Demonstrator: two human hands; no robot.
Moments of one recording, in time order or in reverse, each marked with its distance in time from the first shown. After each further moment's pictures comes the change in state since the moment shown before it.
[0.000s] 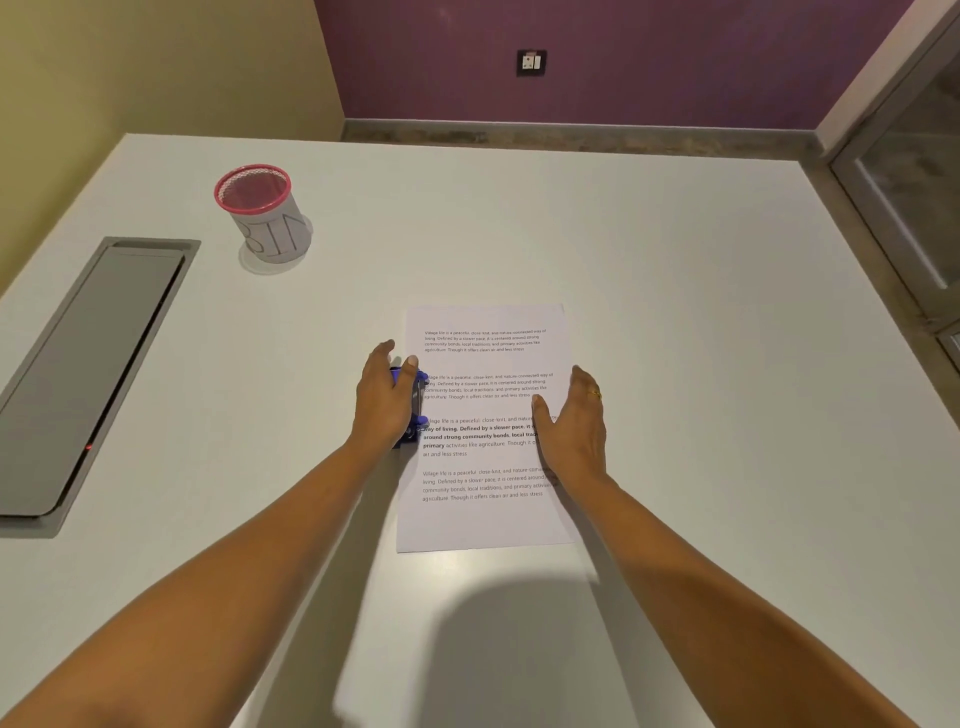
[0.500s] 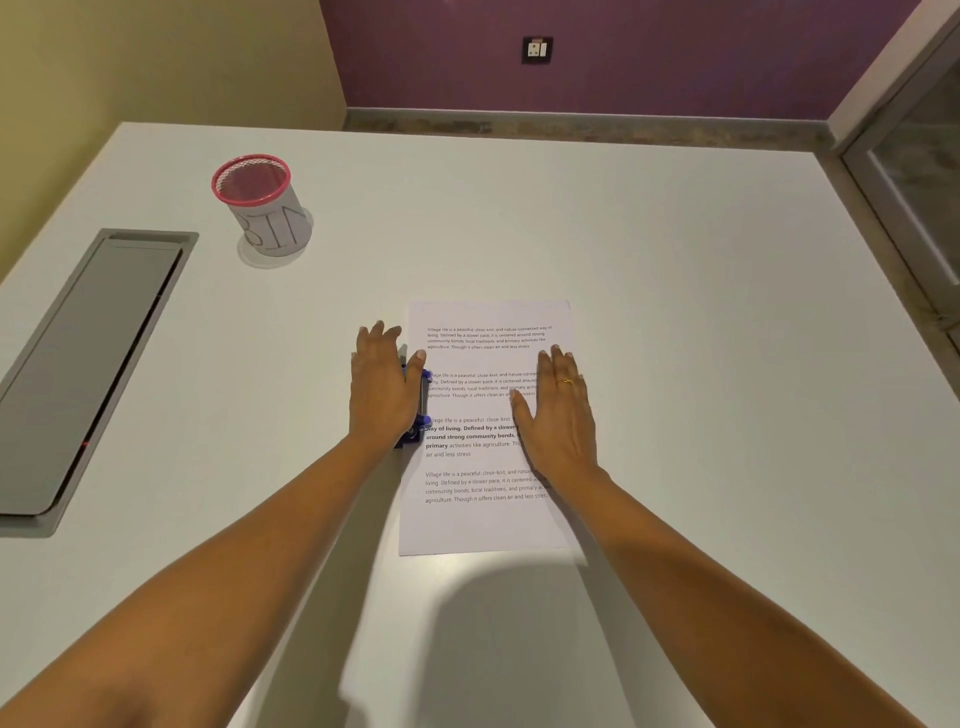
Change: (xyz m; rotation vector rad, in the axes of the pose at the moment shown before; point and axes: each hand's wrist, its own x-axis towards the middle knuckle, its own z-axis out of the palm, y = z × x) left_hand 0.016 -0.006 0.002 0.315 0.040 0.150; right_hand 0.007 -0.008 0.013 -0.285 -0.076 -0.258
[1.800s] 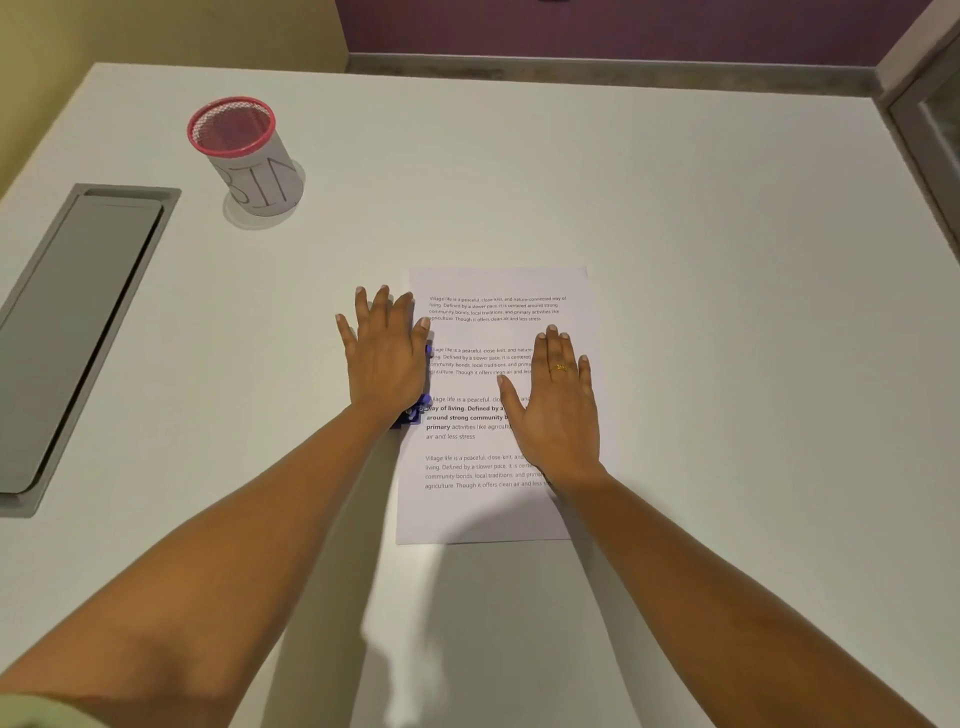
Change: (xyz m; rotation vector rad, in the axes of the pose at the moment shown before) left_hand 0.015 -0.007 0.017 0.299 -0.008 0.039; right_hand 0.001 0.002 0.026 -0.156 -0.032 -0.045
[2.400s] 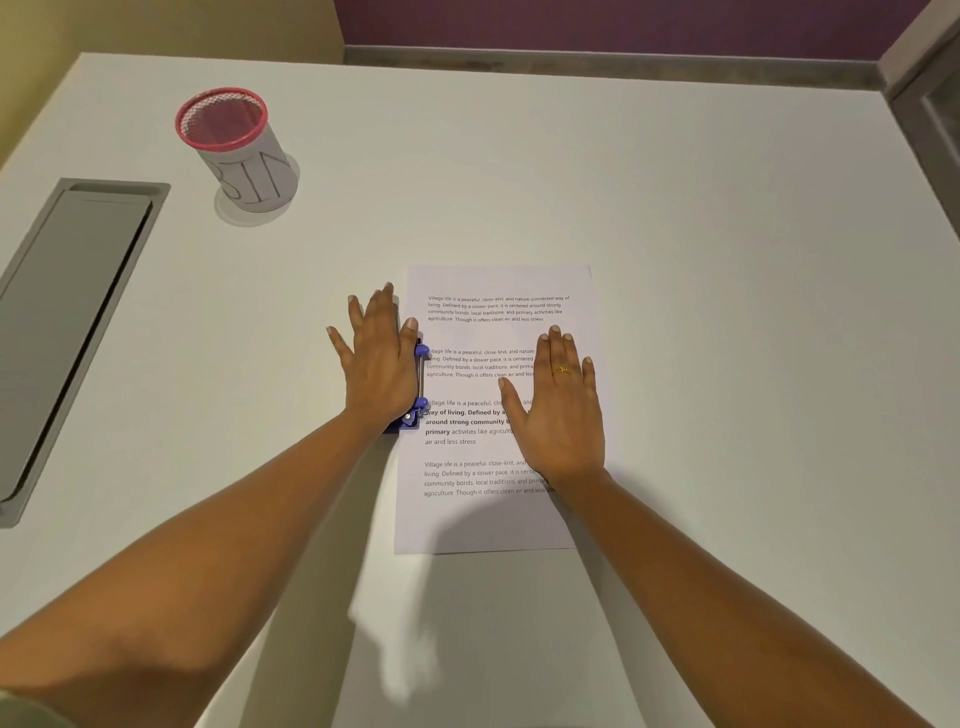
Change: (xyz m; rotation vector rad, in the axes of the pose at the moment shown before) left_hand 0.003 -0.009 0.010 -0.269 -0.003 -0.070; right_hand 0.000 -0.002 -0.002 0.004 -0.019 0.009
